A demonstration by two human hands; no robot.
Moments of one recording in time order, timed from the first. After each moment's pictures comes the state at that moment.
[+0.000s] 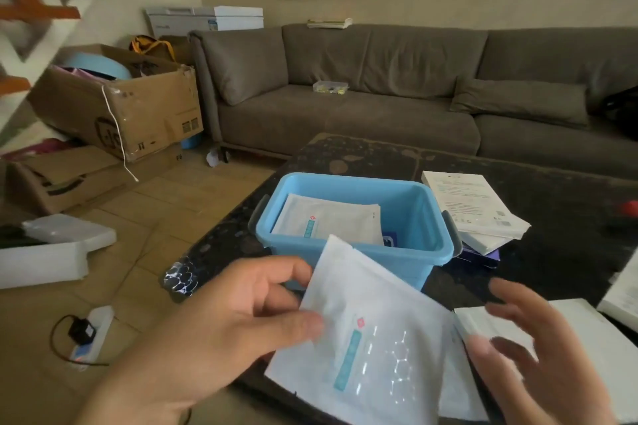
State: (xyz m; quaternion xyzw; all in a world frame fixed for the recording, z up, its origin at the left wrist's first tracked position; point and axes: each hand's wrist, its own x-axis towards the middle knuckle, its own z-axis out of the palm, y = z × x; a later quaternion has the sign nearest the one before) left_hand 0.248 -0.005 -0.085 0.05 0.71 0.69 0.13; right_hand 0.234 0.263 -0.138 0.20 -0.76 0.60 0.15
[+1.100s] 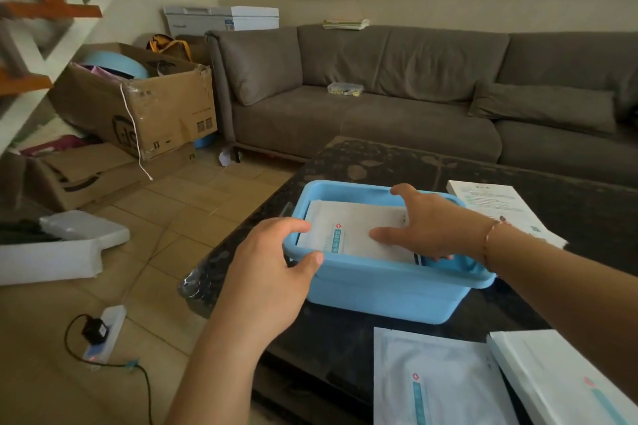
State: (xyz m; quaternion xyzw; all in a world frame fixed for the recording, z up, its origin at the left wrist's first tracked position) left_hand 0.192 -0.014 -0.107 -0.13 0.90 0.39 -0.15; right_hand 0.056 0.168 -0.077 0.17 -0.97 0.14 -0.12
